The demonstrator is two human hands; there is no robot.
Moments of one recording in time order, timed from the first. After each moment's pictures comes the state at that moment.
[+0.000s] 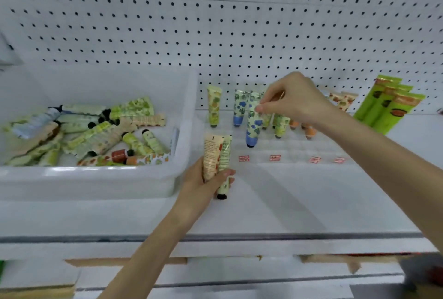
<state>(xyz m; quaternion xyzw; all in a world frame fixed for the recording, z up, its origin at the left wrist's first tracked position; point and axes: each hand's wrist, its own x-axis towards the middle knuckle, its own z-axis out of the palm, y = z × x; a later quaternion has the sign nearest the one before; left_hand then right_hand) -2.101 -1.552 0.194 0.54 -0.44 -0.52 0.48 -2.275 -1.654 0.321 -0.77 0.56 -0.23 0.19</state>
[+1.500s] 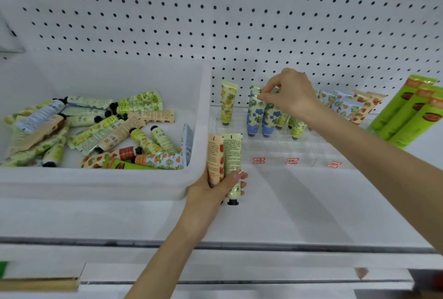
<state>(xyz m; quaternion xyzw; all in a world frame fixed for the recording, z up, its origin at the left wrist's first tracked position) -2.097 -1.552 0.185 0.49 -0.37 -0.57 0.55 -2.248 -1.717 0.282 -0.77 0.58 -0.24 0.08</state>
